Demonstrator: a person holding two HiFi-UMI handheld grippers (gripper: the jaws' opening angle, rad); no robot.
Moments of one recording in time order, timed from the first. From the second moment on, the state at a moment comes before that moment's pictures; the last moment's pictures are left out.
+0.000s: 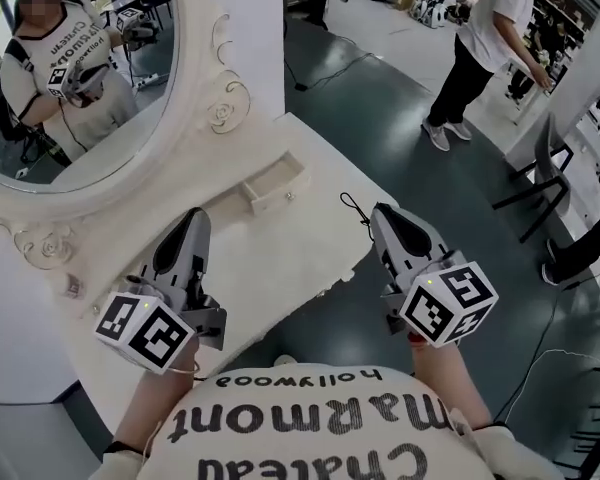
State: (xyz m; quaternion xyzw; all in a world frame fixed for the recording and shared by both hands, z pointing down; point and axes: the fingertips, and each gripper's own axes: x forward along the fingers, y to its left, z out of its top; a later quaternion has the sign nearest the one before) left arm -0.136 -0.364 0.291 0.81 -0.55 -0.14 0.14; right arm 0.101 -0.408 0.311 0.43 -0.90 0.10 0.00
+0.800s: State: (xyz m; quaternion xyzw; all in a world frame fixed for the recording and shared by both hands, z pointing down) left arm -0.299 -0.278 0.354 0.61 -0.76 -0.15 0.14; right arm -0.002 -0.533 0.390 0.32 -0.93 0.08 0.15
